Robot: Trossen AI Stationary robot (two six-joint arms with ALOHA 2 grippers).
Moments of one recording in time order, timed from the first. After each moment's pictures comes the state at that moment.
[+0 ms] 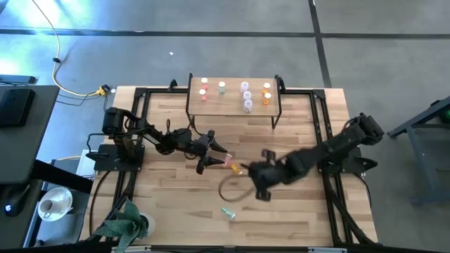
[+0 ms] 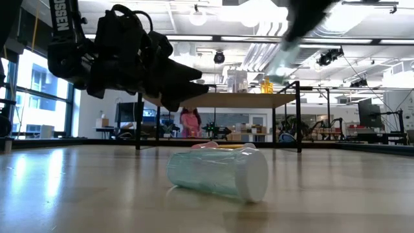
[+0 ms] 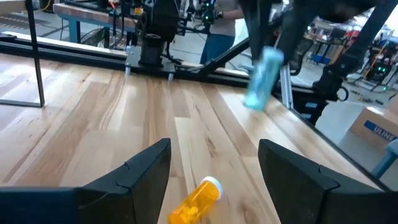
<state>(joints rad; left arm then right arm) 0.20 1.81 0.47 1.22 0.31 -0.17 0.43 1.60 1.33 -0.86 0.29 0.52</state>
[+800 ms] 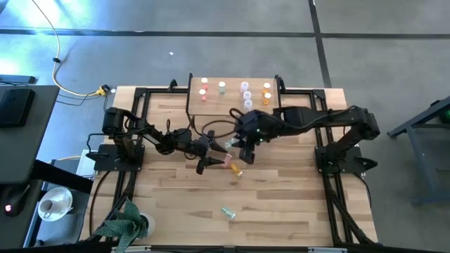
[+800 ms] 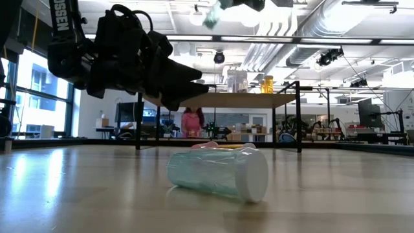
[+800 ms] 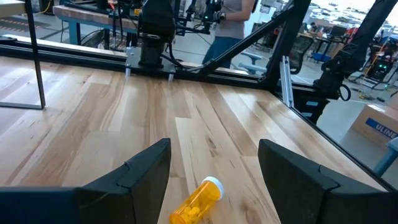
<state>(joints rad) 0.20 1.81 0.47 1.22 0.31 -0.15 0.07 1.60 1.66 -0.84 0.06 0.28</state>
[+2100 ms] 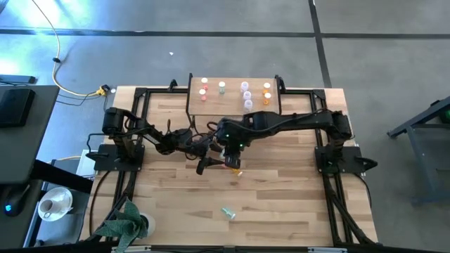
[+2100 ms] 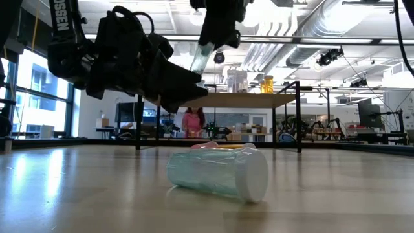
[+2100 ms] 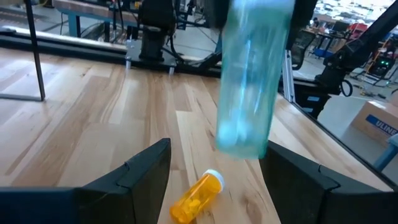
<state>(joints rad) 0.20 1.81 0.47 1.19 0.31 -0.15 0.02 1.90 1.80 -0.94 -0.11 0.20</state>
